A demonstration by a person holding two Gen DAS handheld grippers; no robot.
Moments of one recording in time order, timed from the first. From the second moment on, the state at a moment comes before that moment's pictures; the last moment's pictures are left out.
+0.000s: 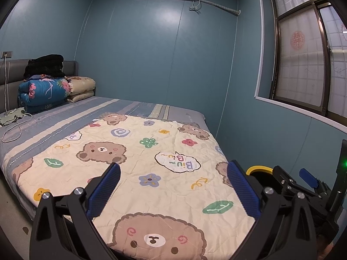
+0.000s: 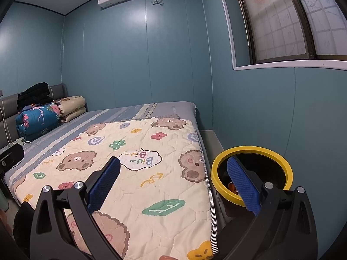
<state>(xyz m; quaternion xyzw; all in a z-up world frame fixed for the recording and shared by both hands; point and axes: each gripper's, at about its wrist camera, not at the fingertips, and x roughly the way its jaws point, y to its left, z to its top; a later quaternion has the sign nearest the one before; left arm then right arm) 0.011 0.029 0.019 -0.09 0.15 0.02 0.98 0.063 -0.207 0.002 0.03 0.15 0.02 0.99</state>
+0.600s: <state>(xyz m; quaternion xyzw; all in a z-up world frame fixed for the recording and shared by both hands) 0.010 0.029 0.019 -0.09 0.15 0.02 0.98 0.064 -0.206 0.000 0.04 0.15 0.02 0.99</state>
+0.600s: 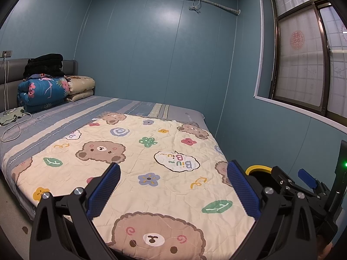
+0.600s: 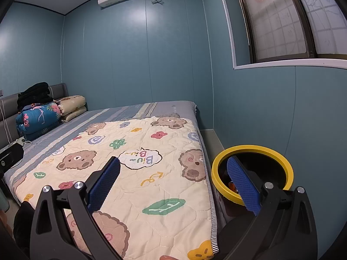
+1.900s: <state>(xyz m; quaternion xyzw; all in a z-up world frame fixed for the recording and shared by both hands) 0.011 0.028 0.012 -0.10 0.16 0.01 0.98 0.066 -0.207 -0.007 0.04 0.16 0.02 0.99</state>
